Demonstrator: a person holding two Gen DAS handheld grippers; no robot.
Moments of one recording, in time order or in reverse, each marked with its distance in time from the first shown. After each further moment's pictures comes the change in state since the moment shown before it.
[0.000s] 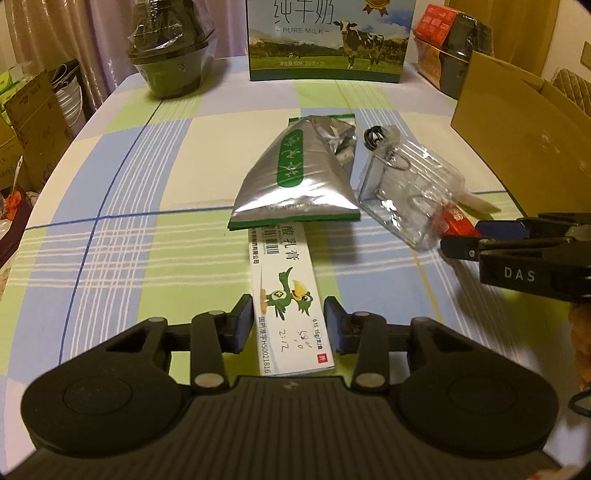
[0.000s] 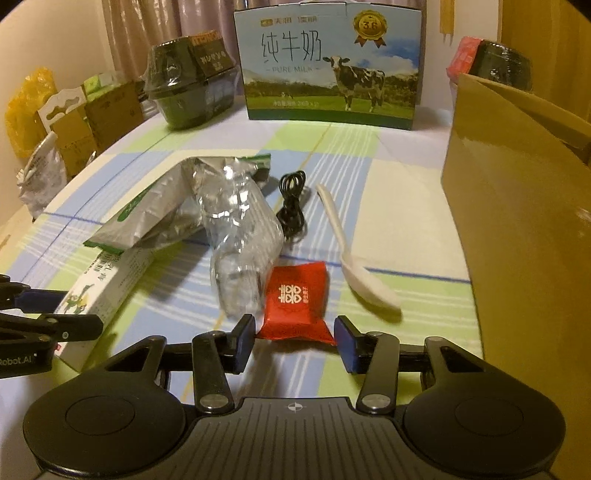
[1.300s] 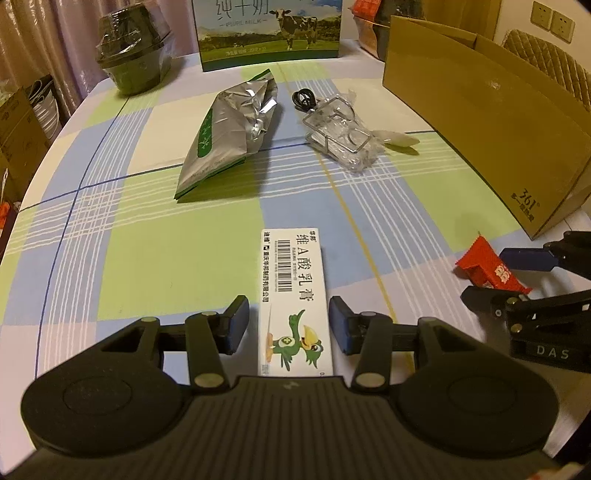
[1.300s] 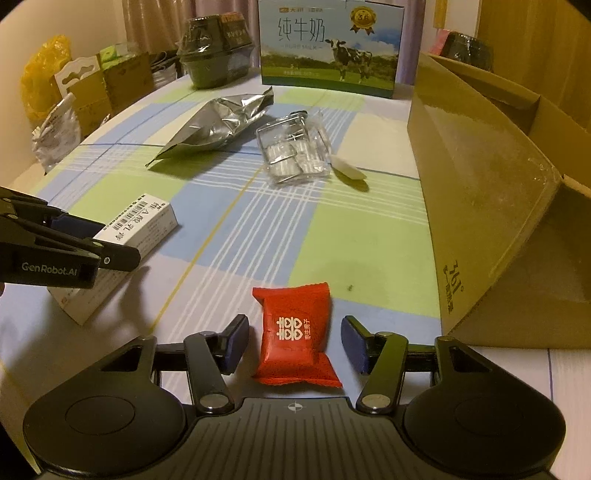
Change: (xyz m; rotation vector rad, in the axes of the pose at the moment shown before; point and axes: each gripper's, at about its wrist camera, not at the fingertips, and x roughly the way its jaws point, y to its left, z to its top) left arm -0.045 -0.050 -0.055 0.106 0.016 -0.051; right arm -0.085 0.014 -0.094 -0.055 0.043 -0.040
